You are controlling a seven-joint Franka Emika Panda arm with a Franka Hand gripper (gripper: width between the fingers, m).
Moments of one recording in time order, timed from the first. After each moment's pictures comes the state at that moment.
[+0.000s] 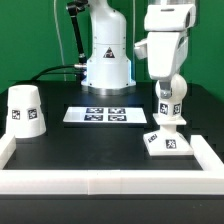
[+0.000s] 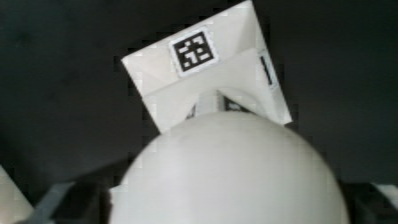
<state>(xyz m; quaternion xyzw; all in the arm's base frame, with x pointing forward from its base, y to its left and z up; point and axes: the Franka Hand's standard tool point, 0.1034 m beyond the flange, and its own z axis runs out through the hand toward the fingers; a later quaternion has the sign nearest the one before) 0.499 0.099 0.114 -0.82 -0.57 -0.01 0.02</state>
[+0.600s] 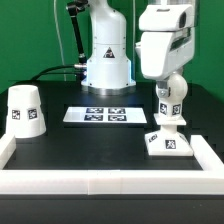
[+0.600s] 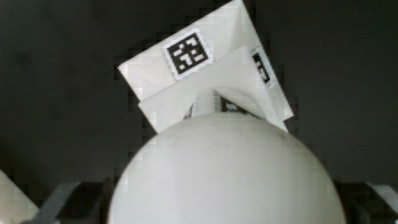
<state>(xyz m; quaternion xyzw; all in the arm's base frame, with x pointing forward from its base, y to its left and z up) 0.498 0.102 0.115 -0.88 -0.48 0.00 0.02</state>
